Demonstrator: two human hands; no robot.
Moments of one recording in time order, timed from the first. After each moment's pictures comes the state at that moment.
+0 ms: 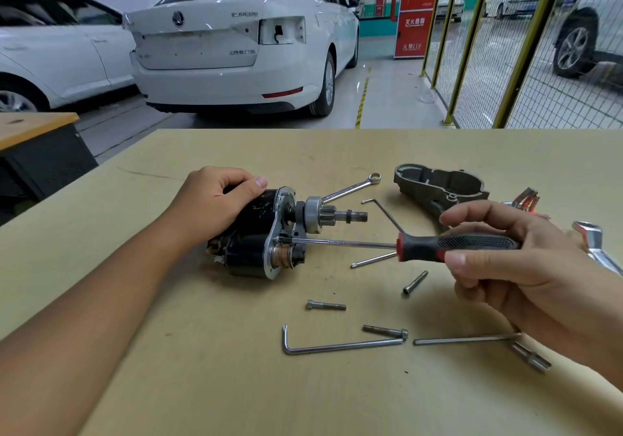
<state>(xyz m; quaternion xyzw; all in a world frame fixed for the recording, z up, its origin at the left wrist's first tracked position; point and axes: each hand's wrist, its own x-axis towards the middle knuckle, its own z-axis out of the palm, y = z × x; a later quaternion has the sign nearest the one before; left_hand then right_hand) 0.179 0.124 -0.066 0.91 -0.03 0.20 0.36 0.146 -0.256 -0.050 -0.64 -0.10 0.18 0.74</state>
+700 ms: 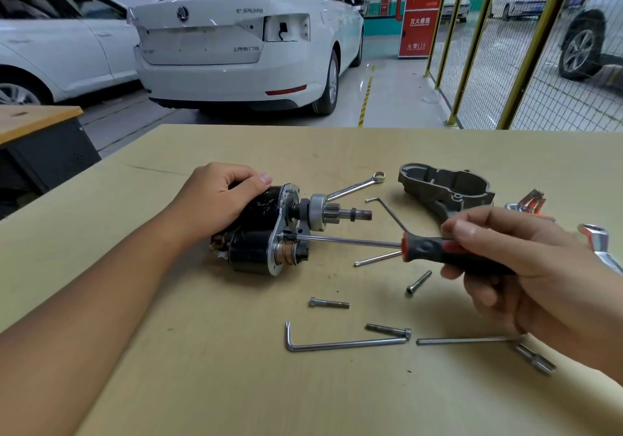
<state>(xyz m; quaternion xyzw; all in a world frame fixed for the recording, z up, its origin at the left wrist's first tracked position) 0.179 0.125 -0.066 0.91 -0.03 0.19 0.36 0.143 -0.253 -0.048 -0.67 -0.09 0.17 0.72</state>
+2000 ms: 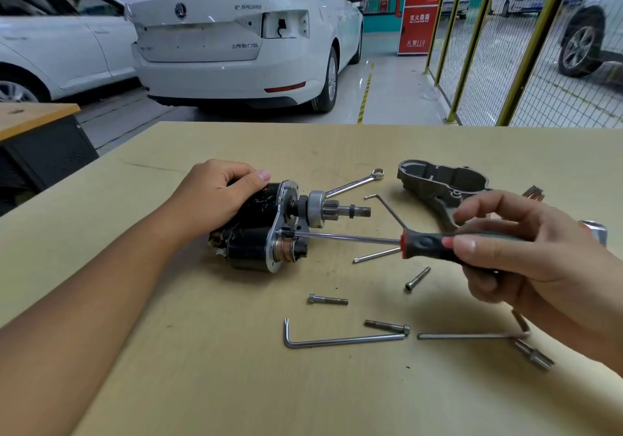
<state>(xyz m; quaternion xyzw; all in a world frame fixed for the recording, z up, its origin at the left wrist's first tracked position) 0.180 0.125 -0.066 0.92 -0.03 0.18 0.35 0.147 -0.256 -0.046 -0.67 -0.12 0.14 0.72</state>
